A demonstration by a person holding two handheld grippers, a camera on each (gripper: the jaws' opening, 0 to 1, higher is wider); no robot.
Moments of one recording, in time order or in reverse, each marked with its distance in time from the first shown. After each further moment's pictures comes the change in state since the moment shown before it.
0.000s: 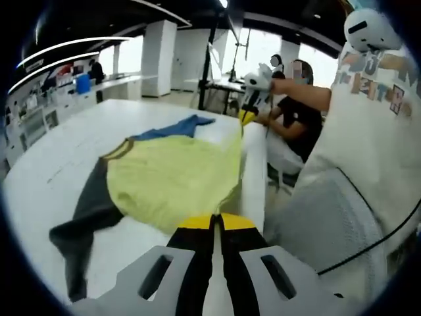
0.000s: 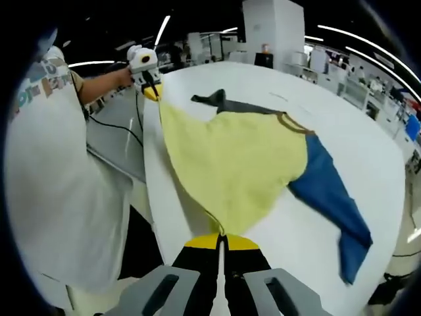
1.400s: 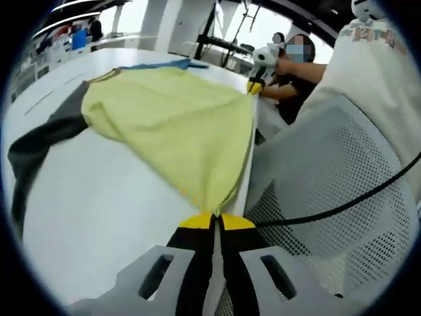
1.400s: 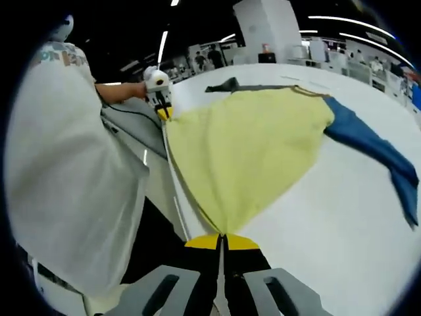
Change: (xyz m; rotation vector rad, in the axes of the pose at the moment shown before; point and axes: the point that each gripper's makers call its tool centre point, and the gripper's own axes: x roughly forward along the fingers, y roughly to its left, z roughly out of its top) left arm 0.013 -0.025 -0.105 -0.156 0.155 -0.074; right arm 0.032 0.043 -0.066 0.100 -0.081 0.121
